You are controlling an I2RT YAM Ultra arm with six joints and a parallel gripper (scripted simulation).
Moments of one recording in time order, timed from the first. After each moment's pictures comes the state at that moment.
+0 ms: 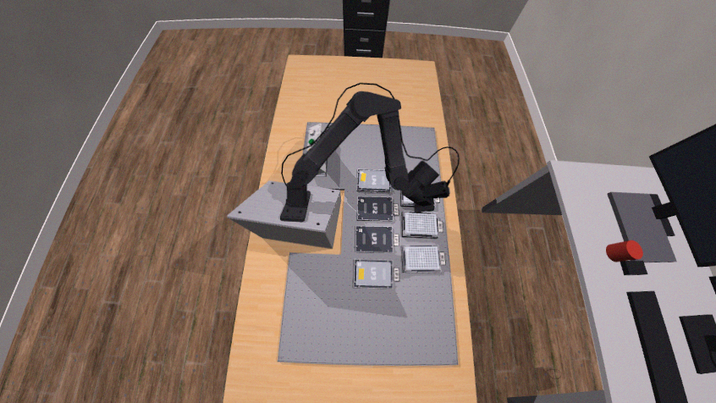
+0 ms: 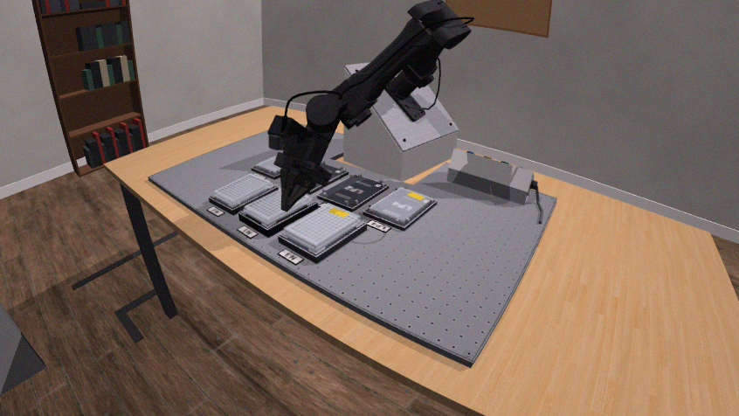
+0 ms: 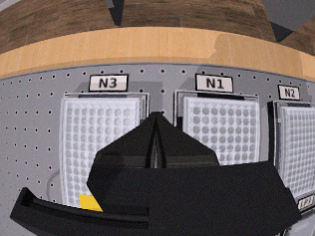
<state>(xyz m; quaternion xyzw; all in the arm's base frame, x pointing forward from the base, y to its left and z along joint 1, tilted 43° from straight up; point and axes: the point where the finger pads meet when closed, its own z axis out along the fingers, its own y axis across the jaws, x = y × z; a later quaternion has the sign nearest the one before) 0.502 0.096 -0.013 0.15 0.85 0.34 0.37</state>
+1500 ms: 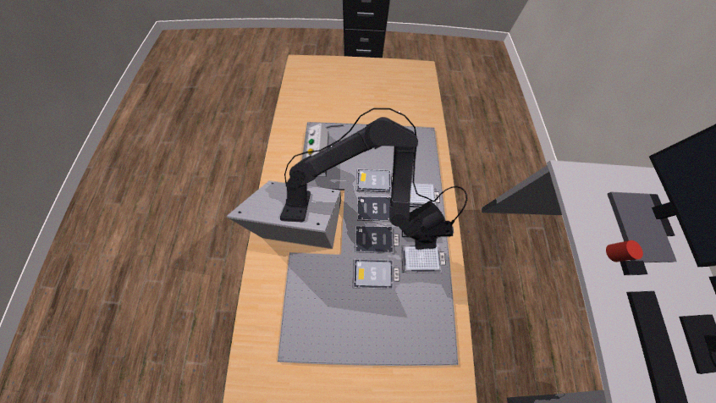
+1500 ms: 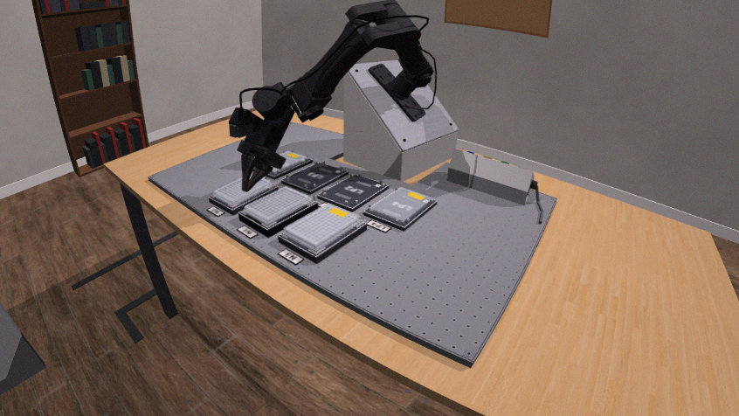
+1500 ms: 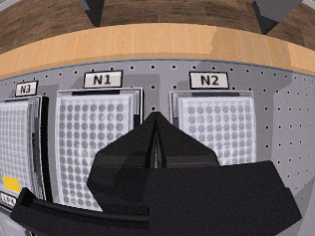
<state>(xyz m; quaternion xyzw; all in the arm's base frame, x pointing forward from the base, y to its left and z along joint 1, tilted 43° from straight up) 0.497 -0.002 -0.106 0.16 0.86 0.33 0.36</state>
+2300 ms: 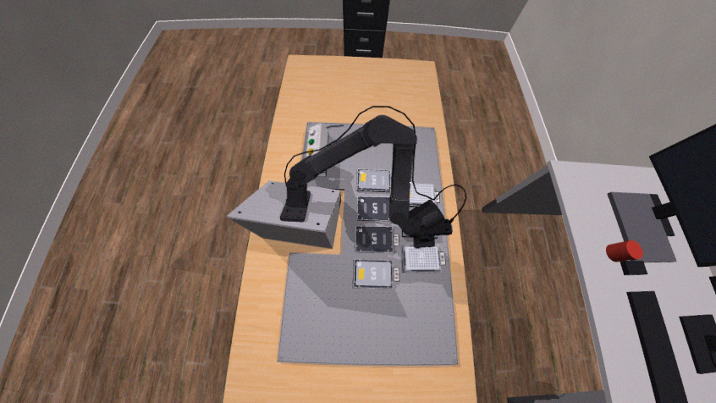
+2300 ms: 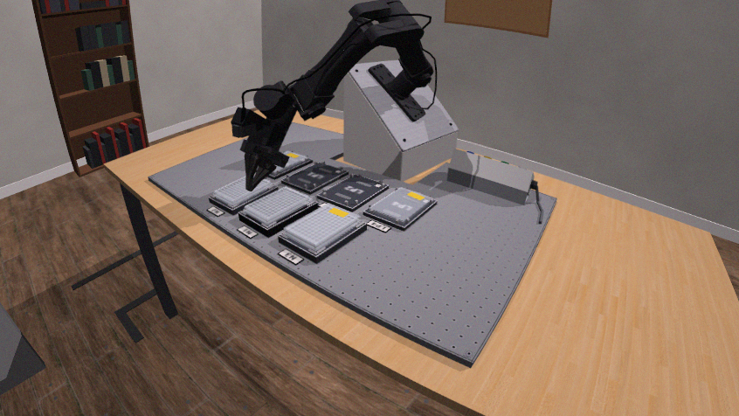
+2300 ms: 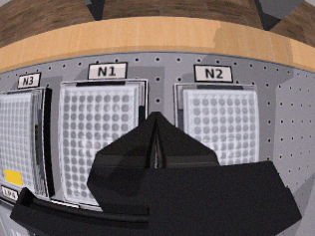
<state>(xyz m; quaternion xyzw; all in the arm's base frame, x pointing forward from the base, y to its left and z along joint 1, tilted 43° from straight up) 0.489 0.003 -0.103 0.15 0.86 0.34 0.35</state>
